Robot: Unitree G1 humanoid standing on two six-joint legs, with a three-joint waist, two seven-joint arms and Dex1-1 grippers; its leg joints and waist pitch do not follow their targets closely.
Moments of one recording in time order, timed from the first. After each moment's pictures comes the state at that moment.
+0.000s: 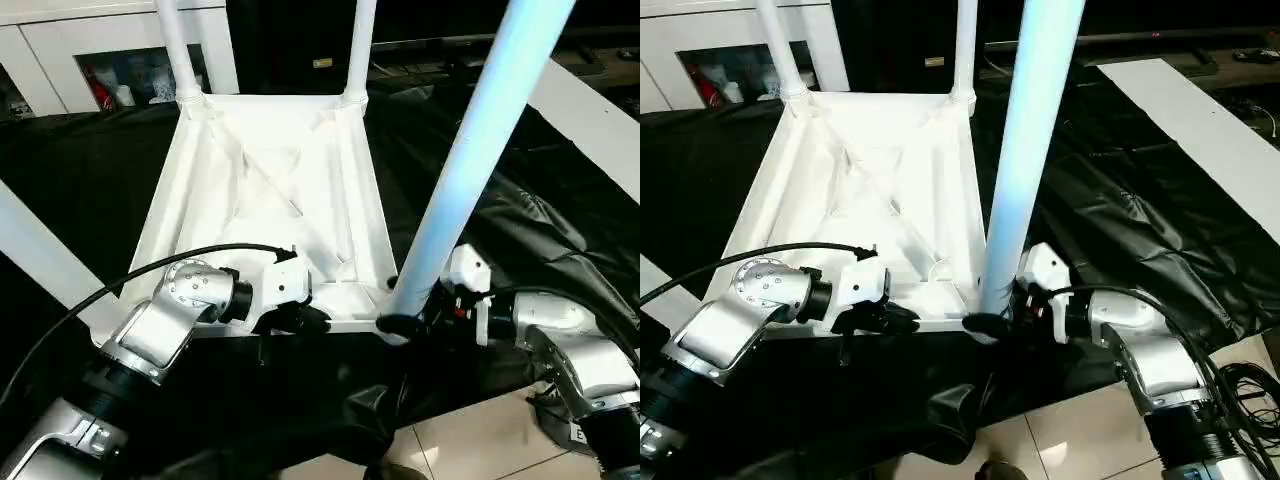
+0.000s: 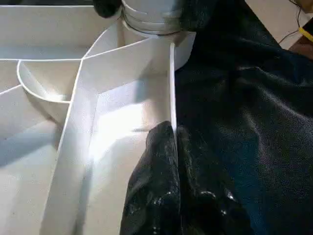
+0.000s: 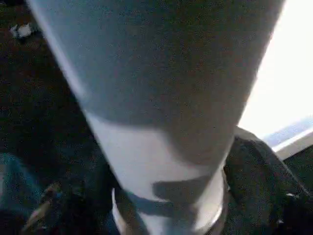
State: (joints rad) left arm -0.47 0.49 -0.41 0.17 -0.03 0.22 -1.20; right arm -0.29 -0.51 0.16 0.17 0.24 0.20 1.12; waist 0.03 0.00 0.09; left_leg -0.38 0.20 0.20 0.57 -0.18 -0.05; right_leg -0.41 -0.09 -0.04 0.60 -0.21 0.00
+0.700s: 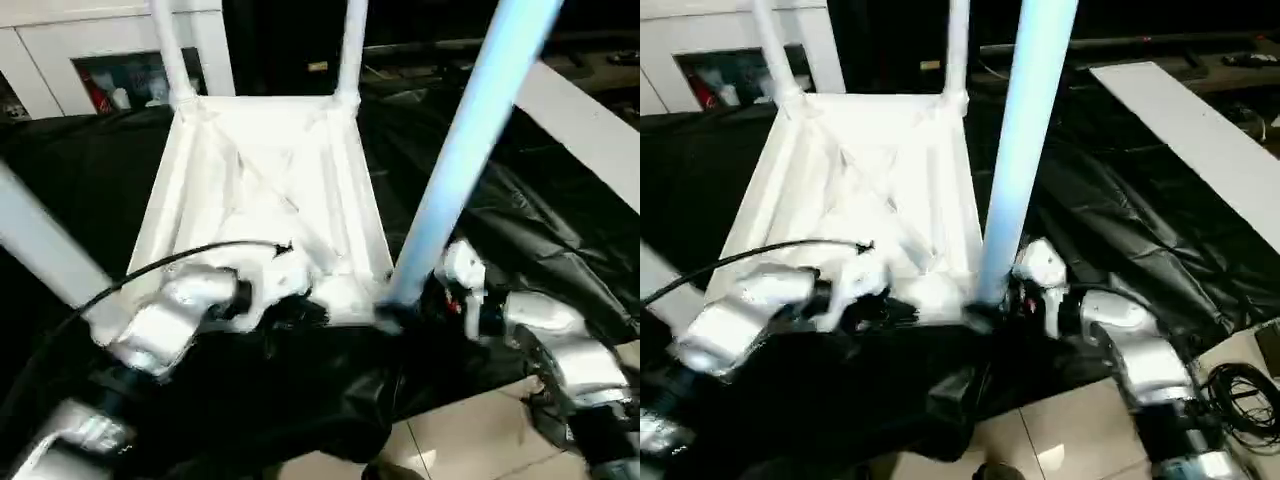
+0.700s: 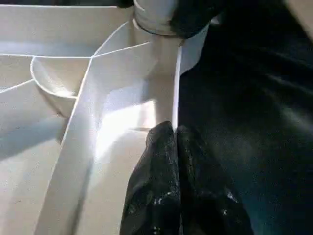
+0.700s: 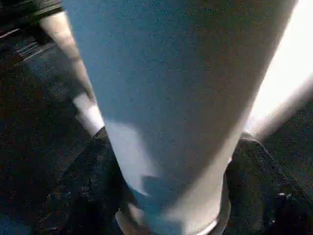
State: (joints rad) left arm -0.52 0.38 -0.37 0.27 0.02 0.29 -1.01; right arm -0.32 -0.37 0.09 0.27 0.20 0.20 0.82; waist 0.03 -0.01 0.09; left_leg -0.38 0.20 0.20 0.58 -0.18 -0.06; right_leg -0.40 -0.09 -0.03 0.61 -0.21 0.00
